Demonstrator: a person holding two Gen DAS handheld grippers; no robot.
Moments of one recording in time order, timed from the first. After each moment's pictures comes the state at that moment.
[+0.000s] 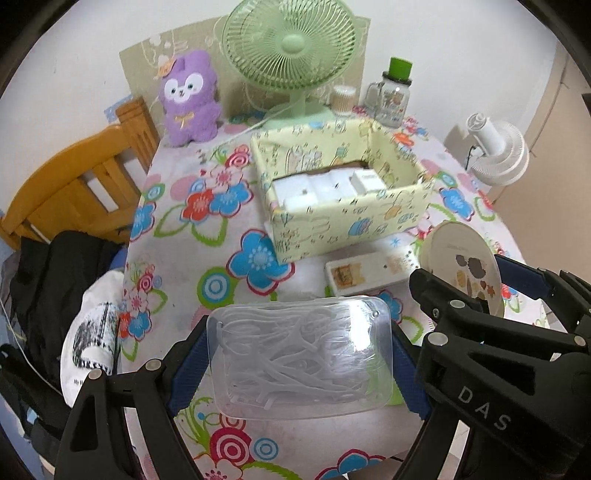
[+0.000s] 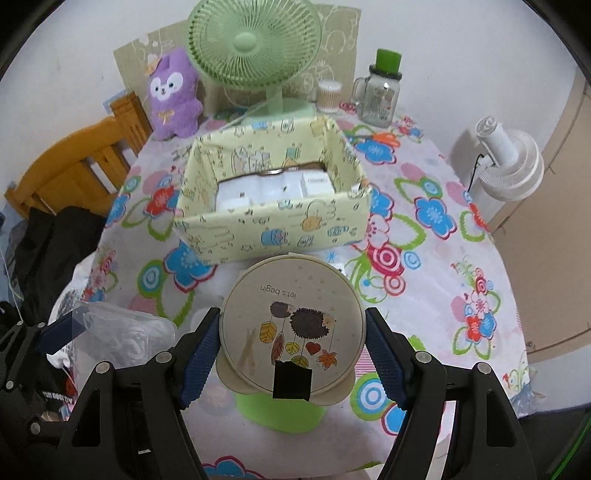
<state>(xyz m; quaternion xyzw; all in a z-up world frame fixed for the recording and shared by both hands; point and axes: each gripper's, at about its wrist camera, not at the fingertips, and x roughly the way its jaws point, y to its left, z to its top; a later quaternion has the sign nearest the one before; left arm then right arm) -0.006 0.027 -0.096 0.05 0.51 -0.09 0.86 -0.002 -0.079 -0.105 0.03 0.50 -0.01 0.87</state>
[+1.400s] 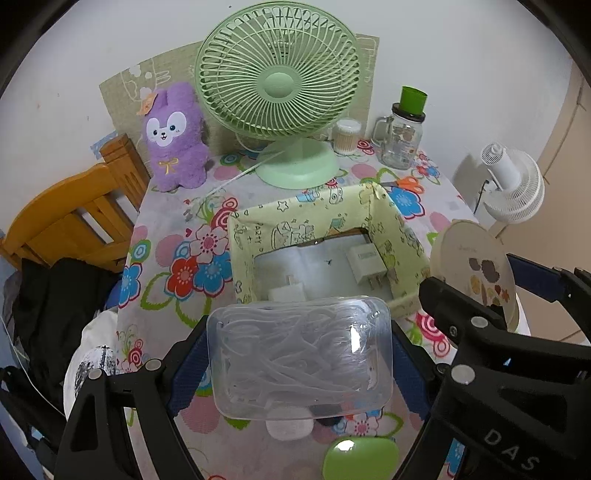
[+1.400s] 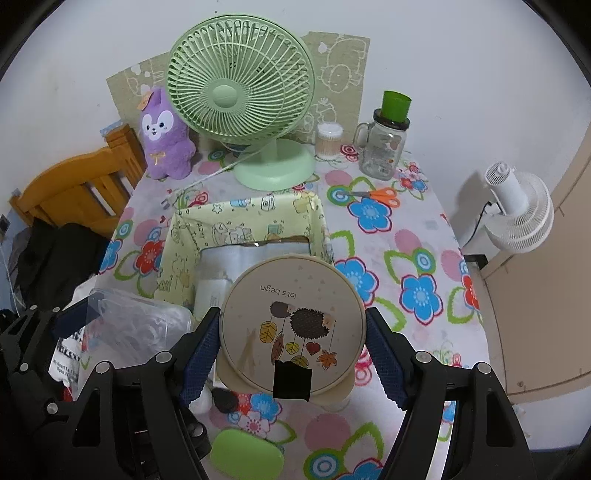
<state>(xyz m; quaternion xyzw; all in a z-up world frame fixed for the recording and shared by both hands) 0.090 -0.017 -0.071 0.05 0.49 -0.06 0.87 0.092 -0.121 -0.064 0.01 0.48 0.03 0.87</state>
